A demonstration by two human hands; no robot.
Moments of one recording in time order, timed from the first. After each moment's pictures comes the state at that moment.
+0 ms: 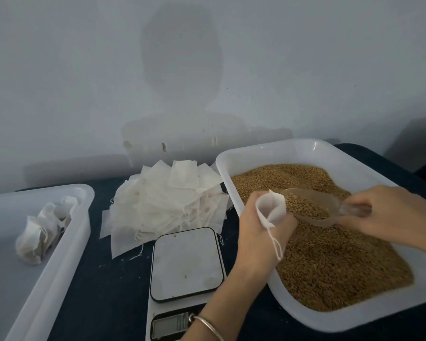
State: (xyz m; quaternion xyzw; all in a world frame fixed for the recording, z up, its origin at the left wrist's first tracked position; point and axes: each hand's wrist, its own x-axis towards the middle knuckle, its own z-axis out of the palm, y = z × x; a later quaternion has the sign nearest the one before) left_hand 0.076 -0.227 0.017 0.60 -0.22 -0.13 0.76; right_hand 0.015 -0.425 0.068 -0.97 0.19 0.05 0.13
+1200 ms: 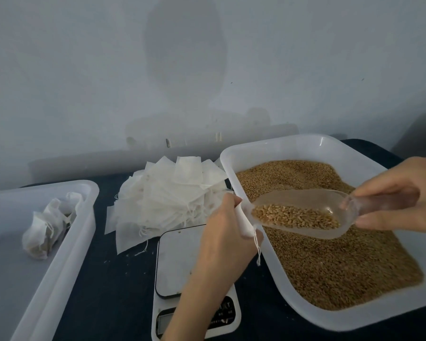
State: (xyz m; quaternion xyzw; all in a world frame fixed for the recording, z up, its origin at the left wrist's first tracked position) left_hand 0.088 -0.176 0.024 0.86 -0.22 -0.02 0.46; right_hand -0.007 -0.403 0.133 -0.97 0.00 0.04 0.25
